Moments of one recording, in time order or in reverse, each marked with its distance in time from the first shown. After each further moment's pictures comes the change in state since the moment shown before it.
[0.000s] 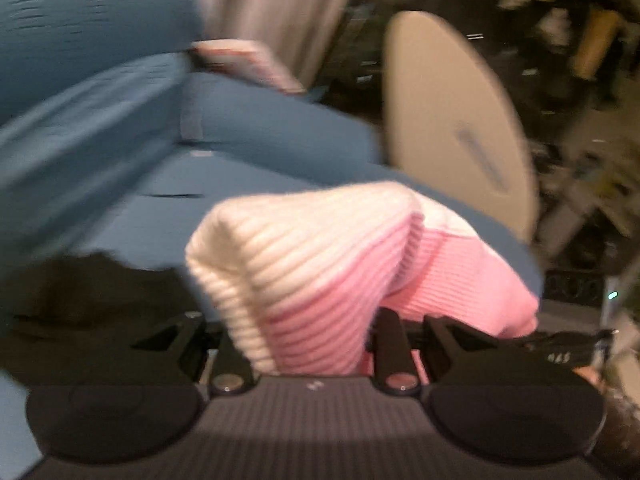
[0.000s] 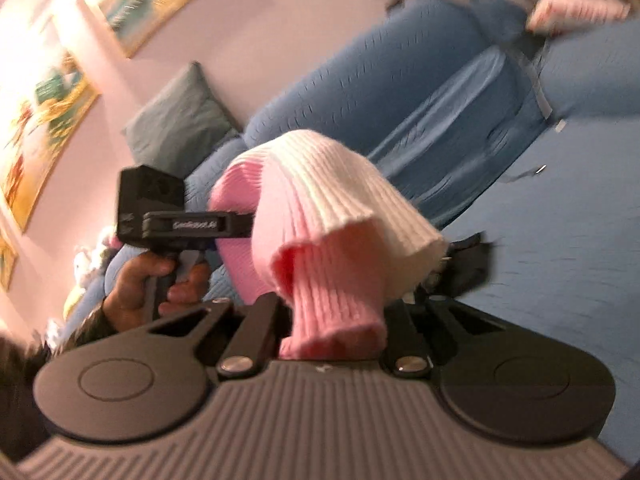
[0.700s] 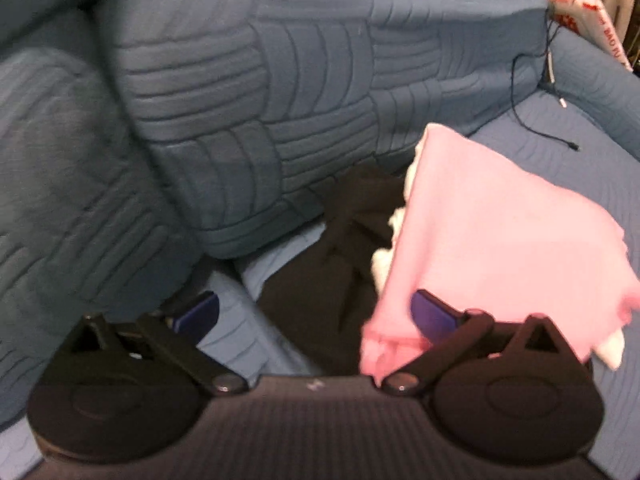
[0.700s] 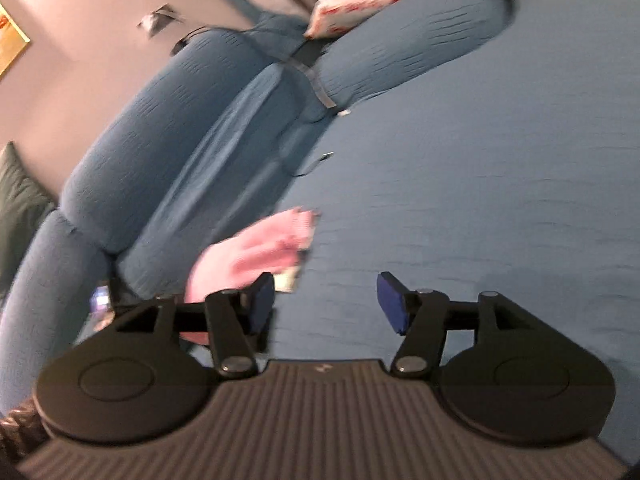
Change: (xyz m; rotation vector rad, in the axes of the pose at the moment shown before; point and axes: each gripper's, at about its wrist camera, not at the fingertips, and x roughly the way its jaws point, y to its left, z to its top) left arm 0.068 0.144 -0.073 -0.299 0.084 0.736; right arm -0.120 -0.060 -0.102 0.215 -0.227 -0.557
